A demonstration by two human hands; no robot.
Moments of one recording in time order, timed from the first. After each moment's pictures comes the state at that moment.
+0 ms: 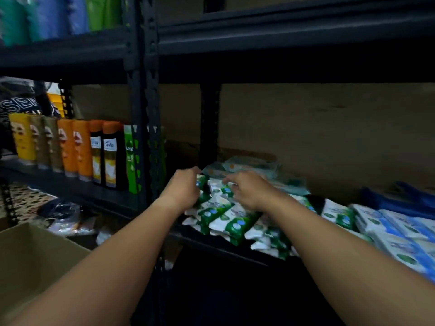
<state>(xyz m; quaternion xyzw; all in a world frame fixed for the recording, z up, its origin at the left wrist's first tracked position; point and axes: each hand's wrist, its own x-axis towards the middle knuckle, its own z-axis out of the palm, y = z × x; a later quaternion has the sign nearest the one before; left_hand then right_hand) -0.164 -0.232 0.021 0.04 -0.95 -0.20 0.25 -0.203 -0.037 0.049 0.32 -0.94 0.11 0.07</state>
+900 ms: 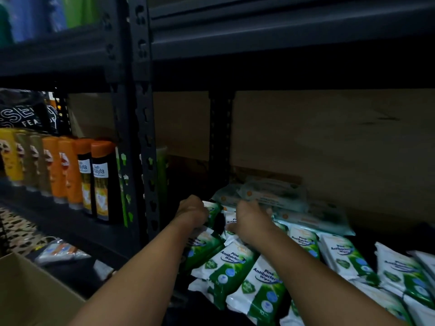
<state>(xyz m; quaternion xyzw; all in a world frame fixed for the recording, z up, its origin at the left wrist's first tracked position) -0.289 -0.273 0.020 0.24 -0.91 -0.33 0.08 -0.286 -0.114 0.036 0.18 -0.97 0.16 0.00</state>
